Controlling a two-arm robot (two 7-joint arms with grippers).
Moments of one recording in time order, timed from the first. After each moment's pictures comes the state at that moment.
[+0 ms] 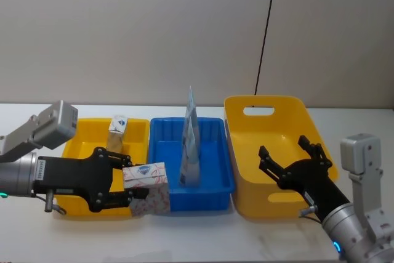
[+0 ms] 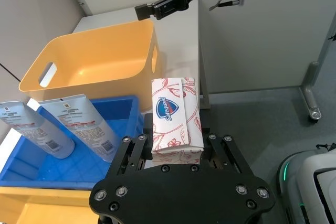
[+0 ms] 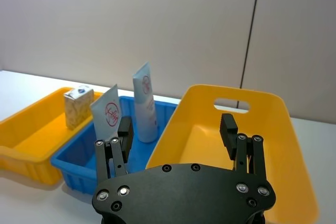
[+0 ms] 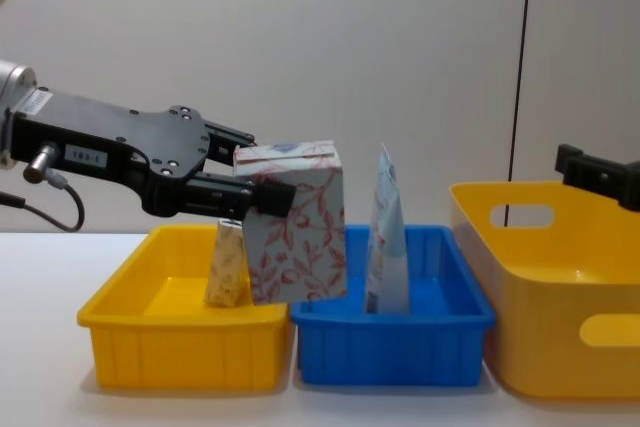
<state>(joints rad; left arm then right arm) -0.71 0.56 0.58 -1.30 -0.40 -0.06 -1.19 0.05 0.32 -0.21 -1.68 0.29 -0.01 0.11</state>
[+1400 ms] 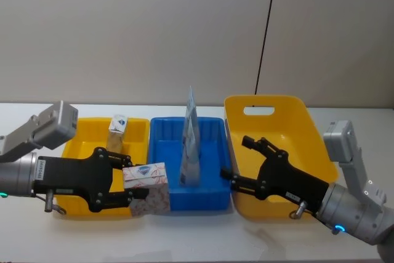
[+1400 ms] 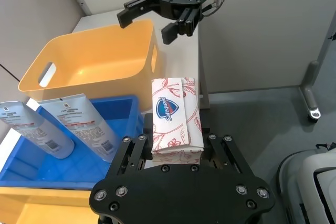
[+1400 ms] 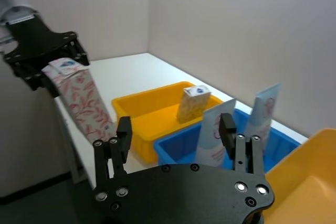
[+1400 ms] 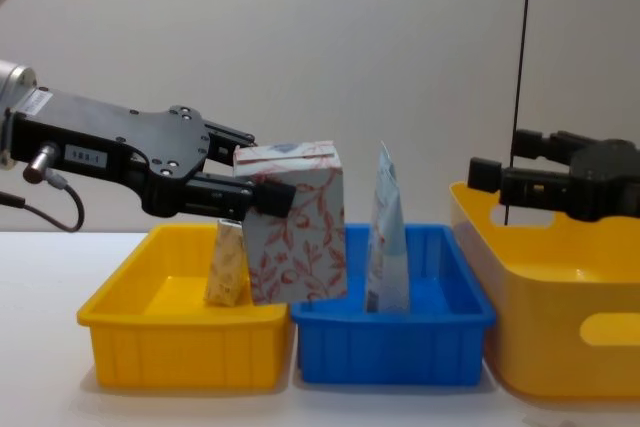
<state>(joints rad) -0.71 0.56 0.59 -1.30 -0.40 -0.06 -1.19 0.33 0.46 -0.32 -1.38 0.50 -0.13 0.78</state>
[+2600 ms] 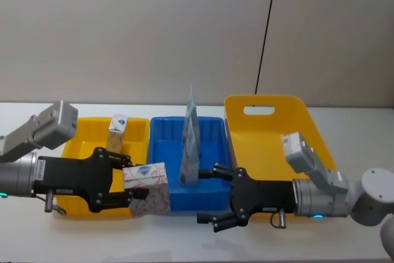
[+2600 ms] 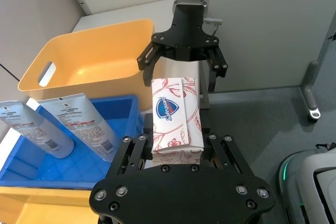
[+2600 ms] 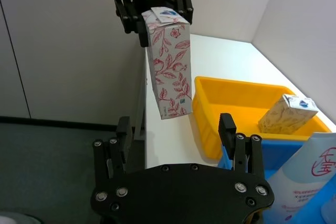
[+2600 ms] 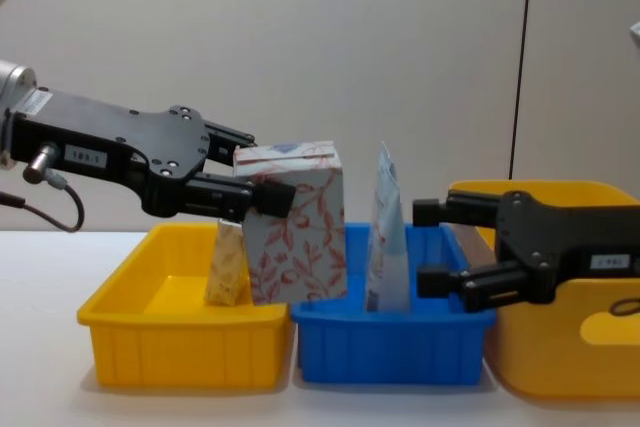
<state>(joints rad) -0.71 0.56 0.59 -1.30 -0.40 -0.06 -1.19 0.70 0.36 -0.53 -0.86 0.49 -0.37 1.31</state>
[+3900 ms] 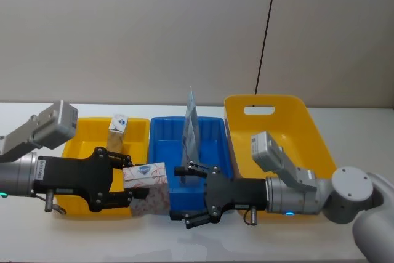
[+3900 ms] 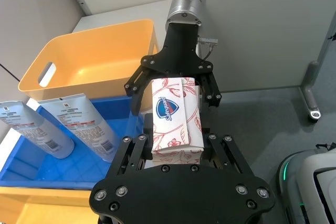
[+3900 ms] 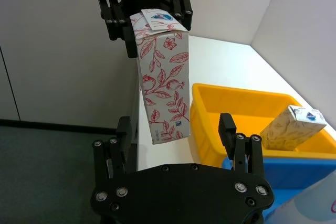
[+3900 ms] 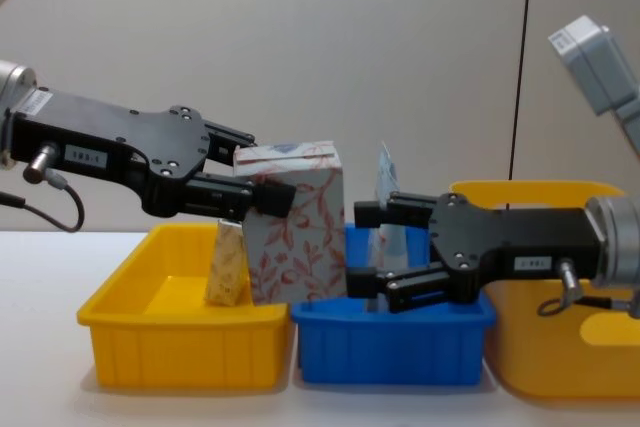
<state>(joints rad) -0.71 0.56 0.59 -1.30 -0.40 -0.06 -1.19 0.74 0.29 -0.59 -0.80 0.45 -0.41 1.23</state>
